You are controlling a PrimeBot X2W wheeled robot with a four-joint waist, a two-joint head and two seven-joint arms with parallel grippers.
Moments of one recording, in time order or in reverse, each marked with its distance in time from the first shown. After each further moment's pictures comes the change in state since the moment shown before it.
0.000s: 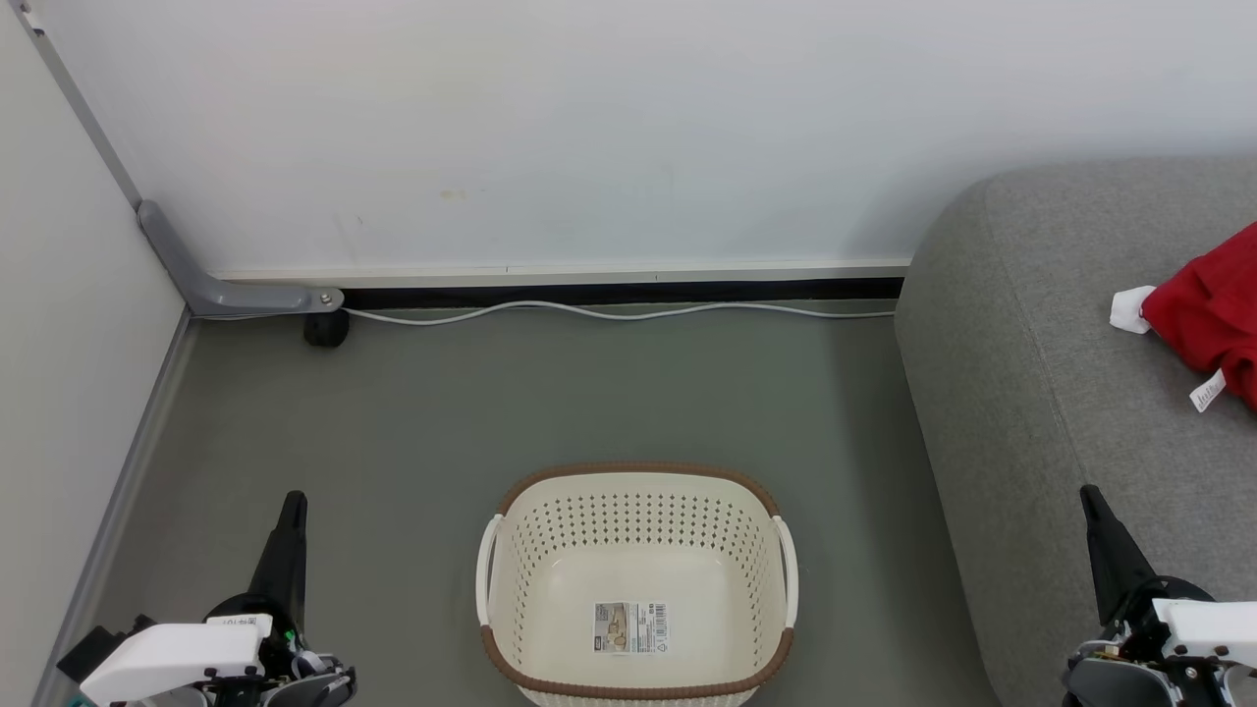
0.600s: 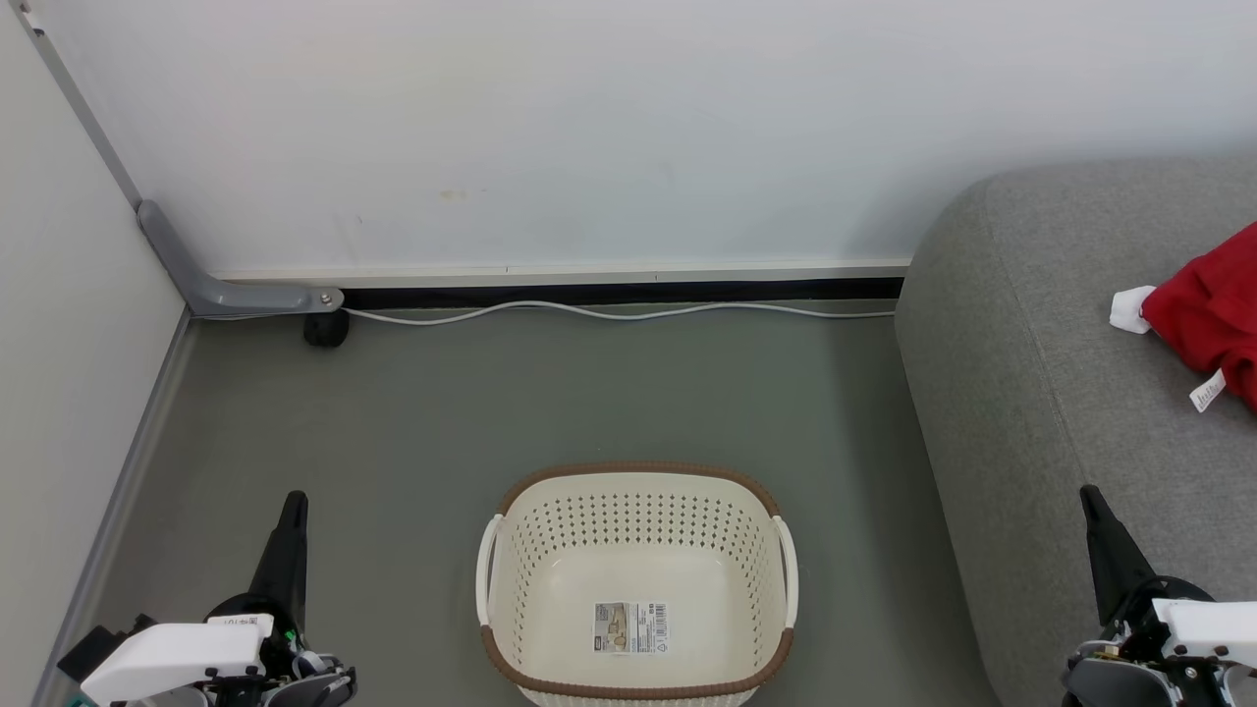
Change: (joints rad) left arm 0.000 0.003 -0.006 0.000 0.000 0.000 -0.004; right arm 0.000 0.000 0.000 0.000 0.000 0.000 0.000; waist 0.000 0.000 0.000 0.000
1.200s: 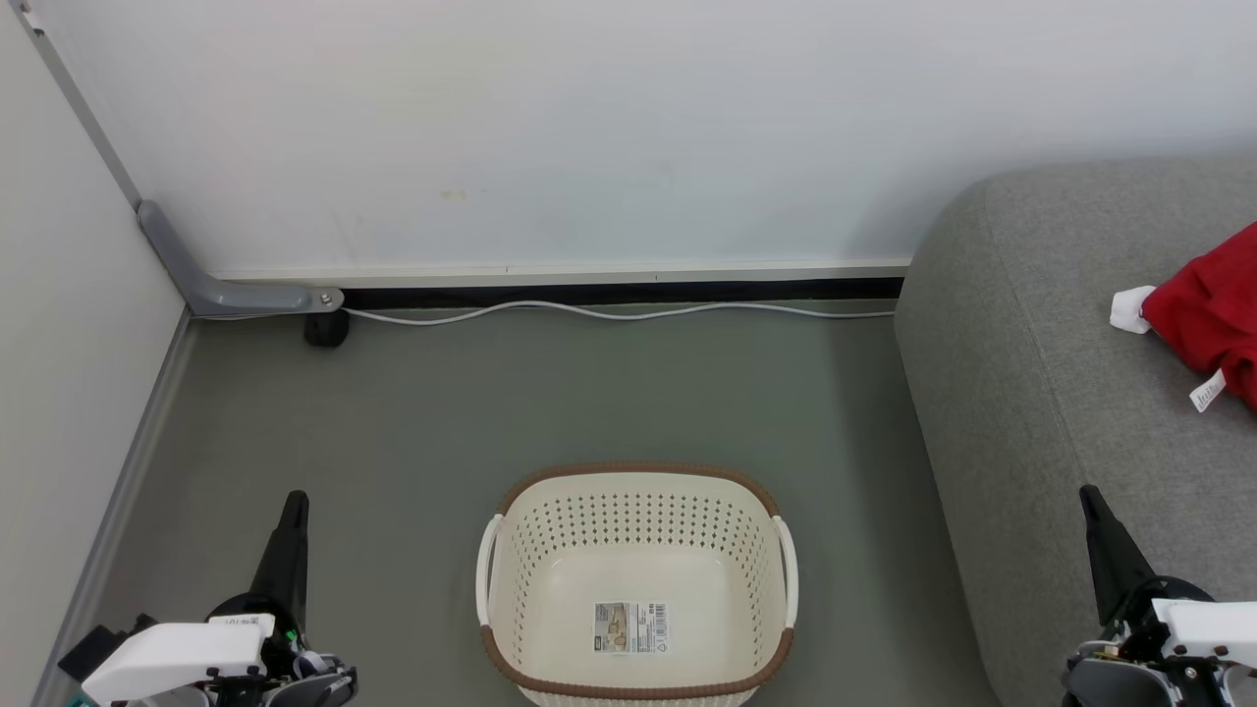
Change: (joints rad) left arm 0.000 0.003 -0.007 0.000 -0.001 0.000 -0.006; right arm 0.000 0.000 0.001 0.000 0.000 0.000 0.000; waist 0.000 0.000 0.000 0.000
